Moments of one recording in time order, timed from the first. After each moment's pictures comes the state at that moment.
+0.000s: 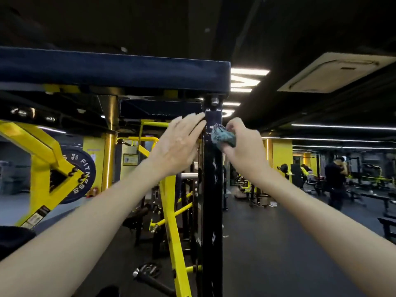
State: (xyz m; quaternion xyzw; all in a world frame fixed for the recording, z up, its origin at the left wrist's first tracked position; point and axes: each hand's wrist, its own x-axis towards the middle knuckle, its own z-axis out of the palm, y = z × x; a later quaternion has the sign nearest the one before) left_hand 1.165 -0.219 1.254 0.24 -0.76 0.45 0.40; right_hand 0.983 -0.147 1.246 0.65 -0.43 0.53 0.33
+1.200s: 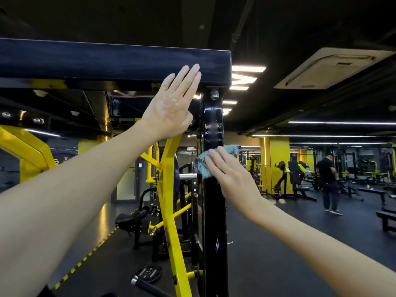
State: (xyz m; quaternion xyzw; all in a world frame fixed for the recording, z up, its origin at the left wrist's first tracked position) left_hand 1.169 -0.250 1.331 0.25 -0.68 0.55 0.40; right_hand 0.960 -0.229 1.176 0.66 -0.37 0.32 0.56
